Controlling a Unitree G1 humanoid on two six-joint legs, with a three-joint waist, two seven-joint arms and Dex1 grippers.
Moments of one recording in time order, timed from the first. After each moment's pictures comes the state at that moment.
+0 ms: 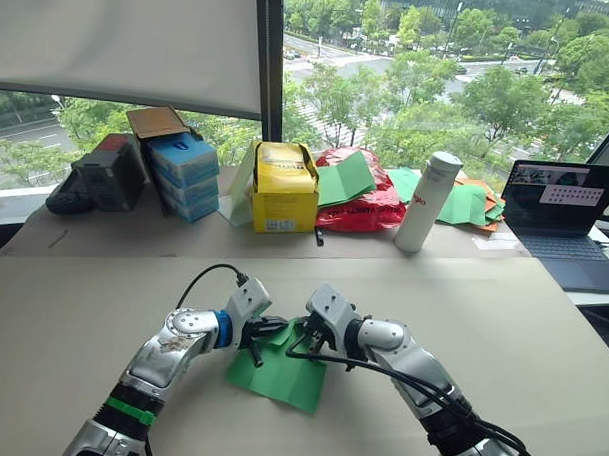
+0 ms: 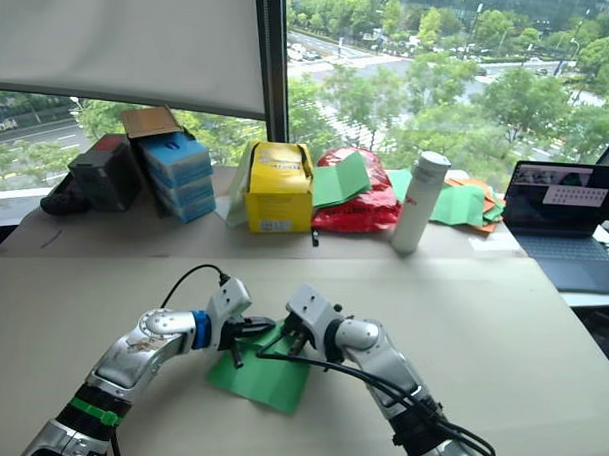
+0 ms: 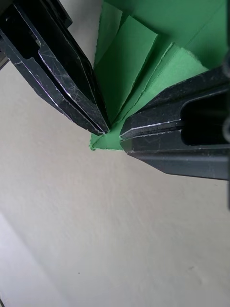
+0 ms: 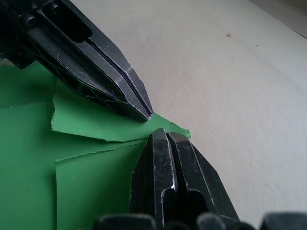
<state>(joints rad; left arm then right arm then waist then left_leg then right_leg) -0.40 0.48 -0.23 0.02 -0.19 0.50 -0.83 -0.45 -0.28 0.41 -0.07 -0.01 0.58 0.62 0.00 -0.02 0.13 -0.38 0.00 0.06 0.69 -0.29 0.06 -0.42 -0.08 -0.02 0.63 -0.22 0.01</state>
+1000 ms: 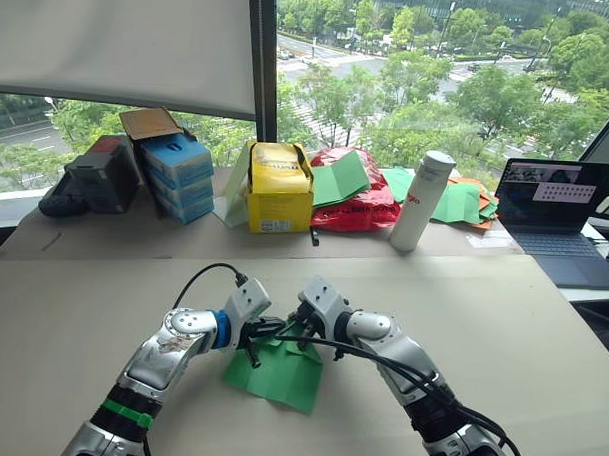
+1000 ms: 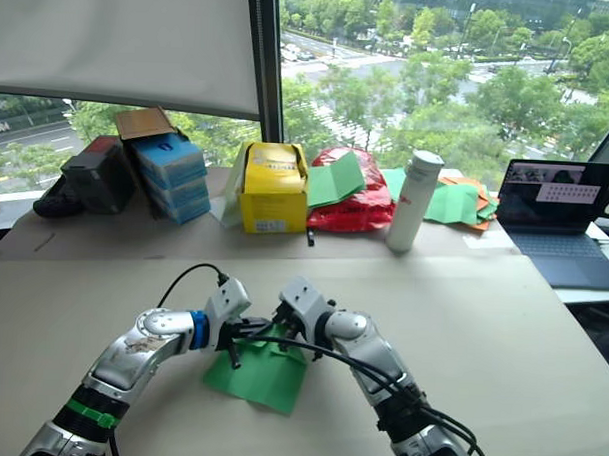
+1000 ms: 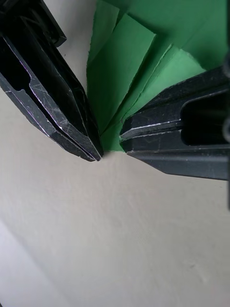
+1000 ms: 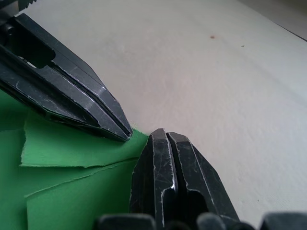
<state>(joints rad) -0.36 0.51 -0.21 -0.06 -0.17 0.55 -0.84 -0.52 -0.21 0.40 0.01 -0.02 0.64 0.58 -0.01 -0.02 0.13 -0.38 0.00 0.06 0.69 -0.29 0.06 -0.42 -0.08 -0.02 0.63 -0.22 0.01</state>
